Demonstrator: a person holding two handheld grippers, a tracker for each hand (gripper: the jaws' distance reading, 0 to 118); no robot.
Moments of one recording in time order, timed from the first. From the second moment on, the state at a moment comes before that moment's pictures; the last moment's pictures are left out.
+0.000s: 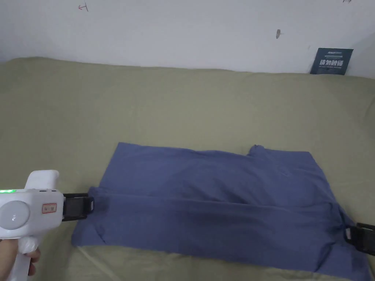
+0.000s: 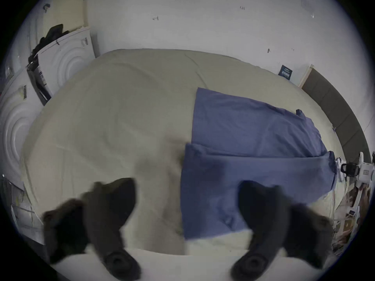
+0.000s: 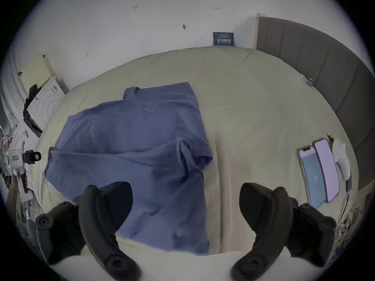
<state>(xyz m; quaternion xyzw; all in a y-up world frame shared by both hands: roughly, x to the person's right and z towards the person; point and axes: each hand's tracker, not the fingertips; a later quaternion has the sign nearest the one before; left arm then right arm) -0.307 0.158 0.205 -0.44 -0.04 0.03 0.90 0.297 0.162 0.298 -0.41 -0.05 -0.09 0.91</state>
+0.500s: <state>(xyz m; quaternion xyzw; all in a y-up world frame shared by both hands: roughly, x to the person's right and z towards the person) -0.303 0.106 0.213 -0.48 -0.04 0.04 0.87 0.283 0.147 0.338 -0.42 -0.06 -0.07 0.90</state>
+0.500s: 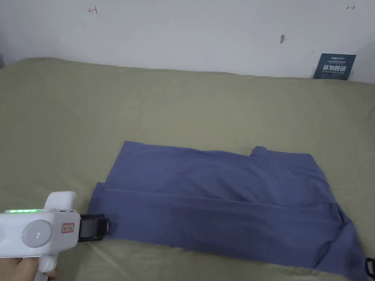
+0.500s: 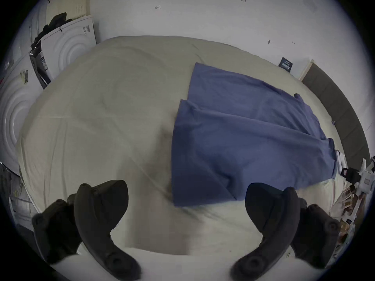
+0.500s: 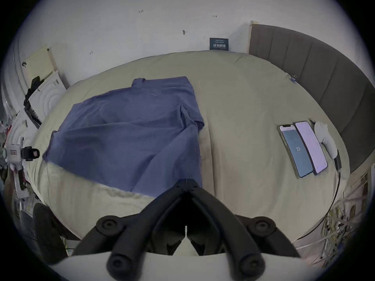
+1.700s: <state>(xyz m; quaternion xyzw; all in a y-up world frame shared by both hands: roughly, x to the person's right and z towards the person) -0.303 0.142 0.253 -0.47 -0.06 0.04 0.88 0.269 0.157 0.365 -0.43 -0.01 -0.07 0.90</state>
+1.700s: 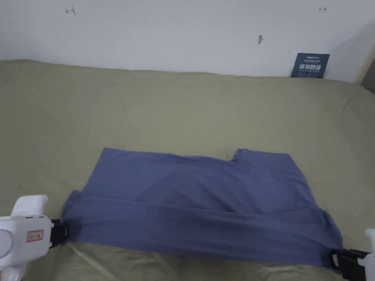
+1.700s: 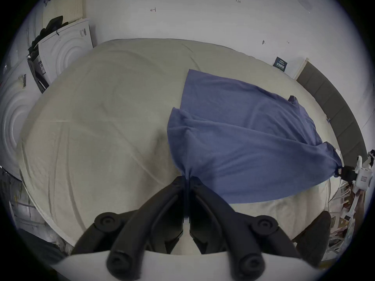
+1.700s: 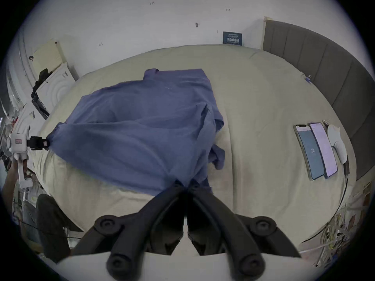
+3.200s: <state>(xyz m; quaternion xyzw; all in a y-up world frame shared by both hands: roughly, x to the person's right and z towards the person) -0.274 0.112 0.077 -0.47 -0.04 -0.03 0.88 0.280 0.158 0.252 -0.41 -0.02 -0.05 0.91</state>
